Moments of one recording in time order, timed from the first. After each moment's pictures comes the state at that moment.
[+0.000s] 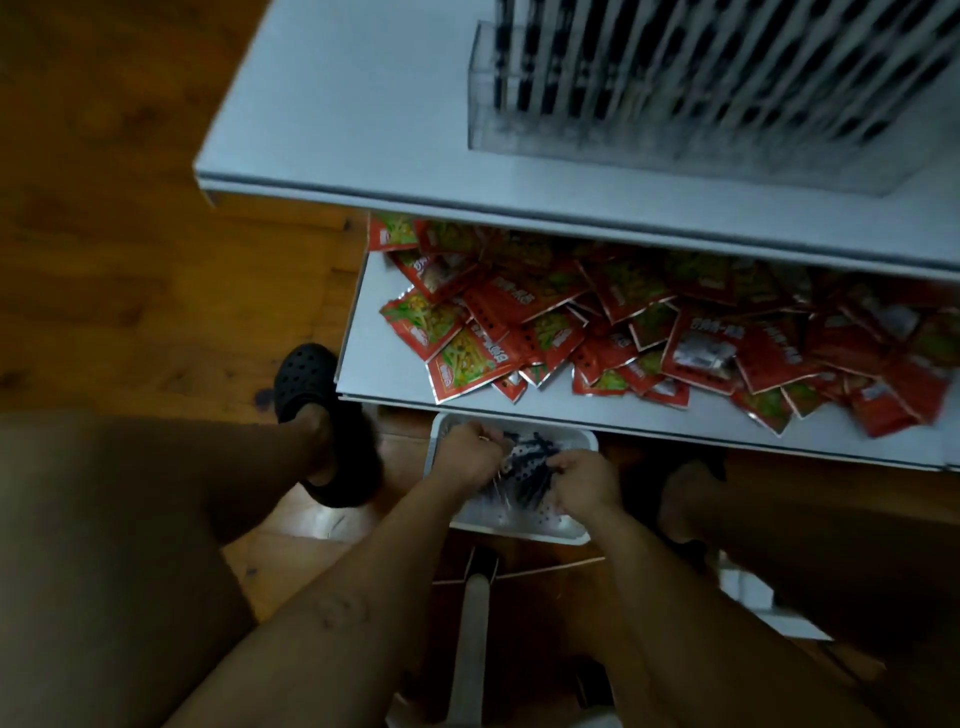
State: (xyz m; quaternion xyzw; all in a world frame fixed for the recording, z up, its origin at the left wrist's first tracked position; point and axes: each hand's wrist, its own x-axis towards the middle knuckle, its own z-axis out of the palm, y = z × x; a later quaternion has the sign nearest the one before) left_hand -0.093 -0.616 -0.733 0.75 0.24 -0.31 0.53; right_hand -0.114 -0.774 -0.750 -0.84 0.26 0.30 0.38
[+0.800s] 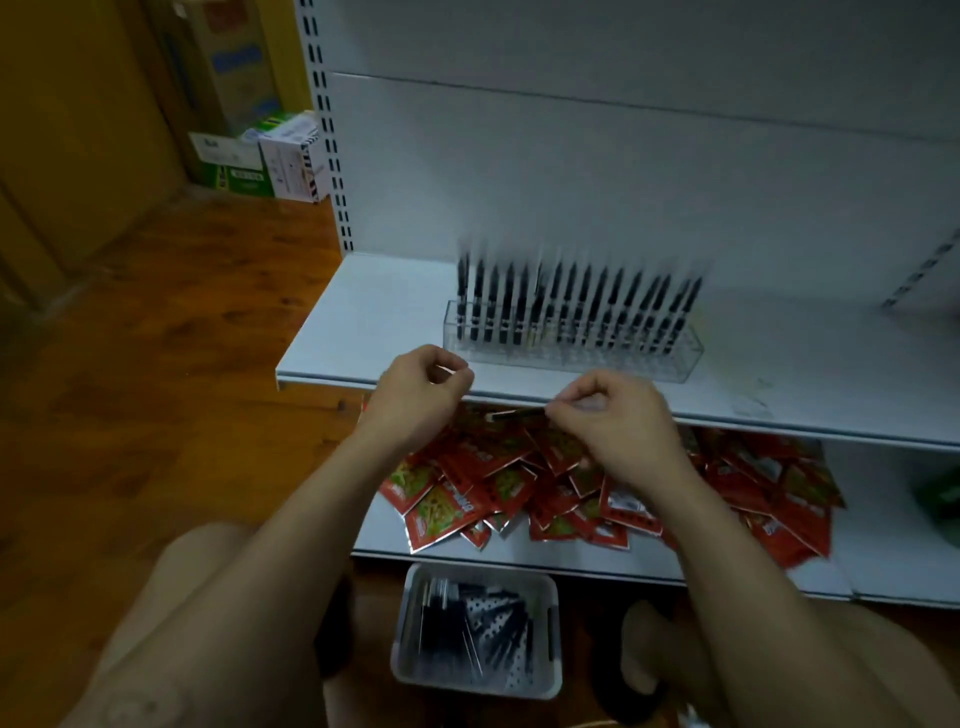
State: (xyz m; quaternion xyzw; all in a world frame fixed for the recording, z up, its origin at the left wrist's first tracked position) left_hand -0.036 -0.583 -0.472 0.84 0.03 -0.01 0.53; right_hand -0.073 -0.785 -0.449 -0.88 0.05 -0.02 0.48
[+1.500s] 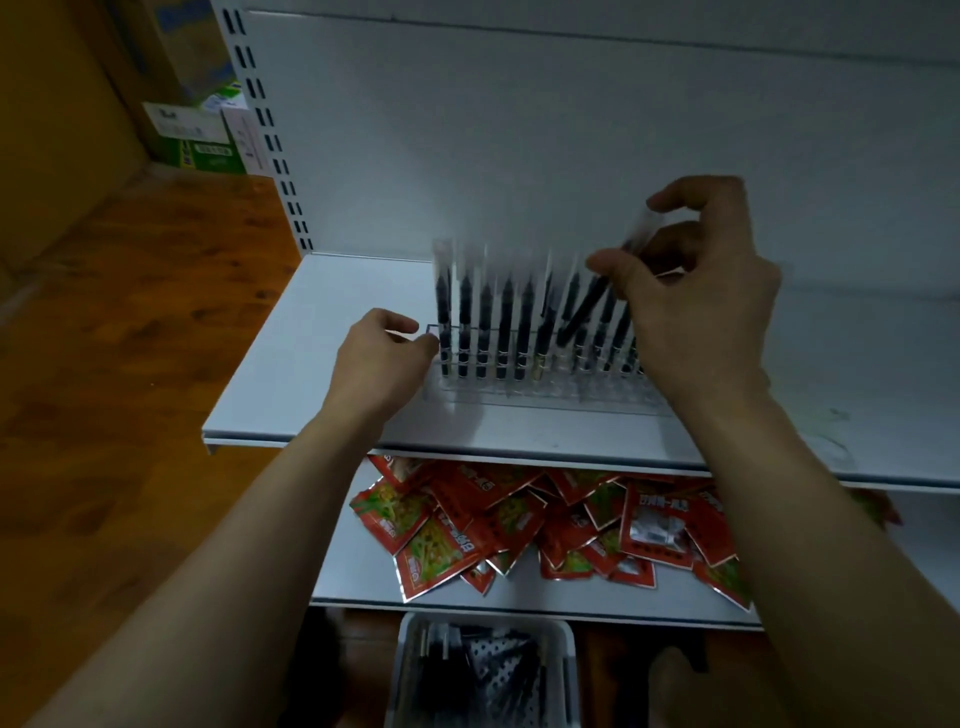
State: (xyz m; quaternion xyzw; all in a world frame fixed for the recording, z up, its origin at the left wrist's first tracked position) left_hand 0.078 -0.582 -0.485 0.84 0.14 0.03 0.52; right_hand 0.046 -0.789 -0.411 -0.82 -0.05 -0.34 0.45
